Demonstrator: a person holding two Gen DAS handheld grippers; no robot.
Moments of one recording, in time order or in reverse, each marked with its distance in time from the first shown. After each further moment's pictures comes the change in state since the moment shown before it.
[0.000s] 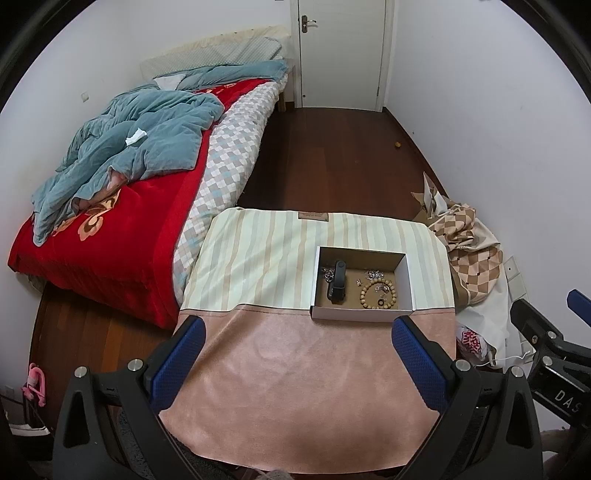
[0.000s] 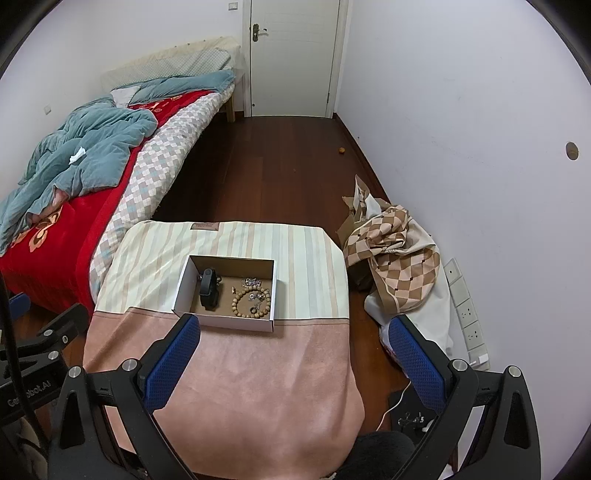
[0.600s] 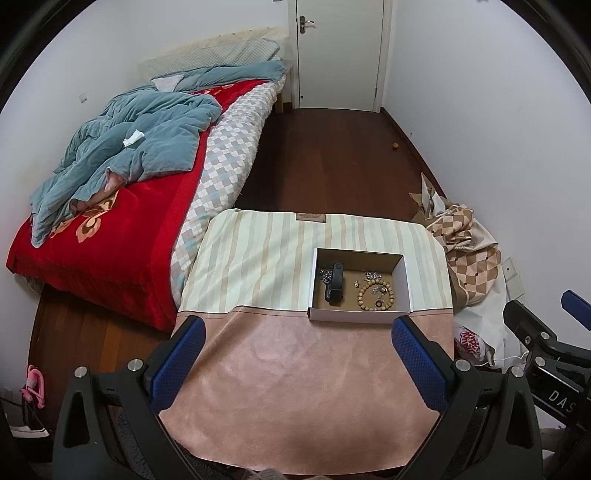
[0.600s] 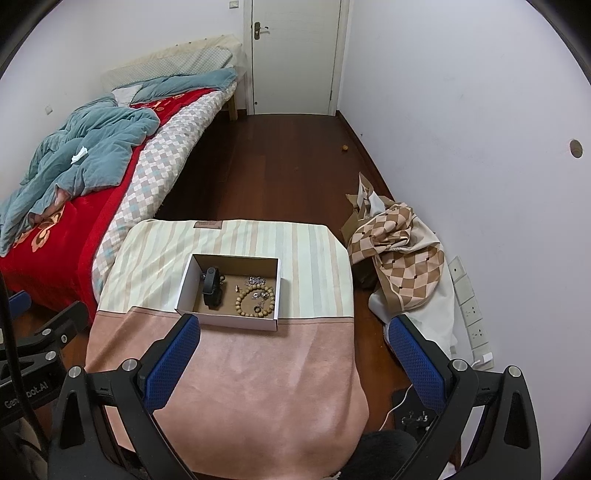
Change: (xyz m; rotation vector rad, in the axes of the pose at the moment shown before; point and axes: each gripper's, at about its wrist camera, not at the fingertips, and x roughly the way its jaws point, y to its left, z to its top) left arm -0.005 -0.007 0.005 0.003 0.001 -0.010; right arm 0.001 -0.001 -0.001 0.001 0.004 0.011
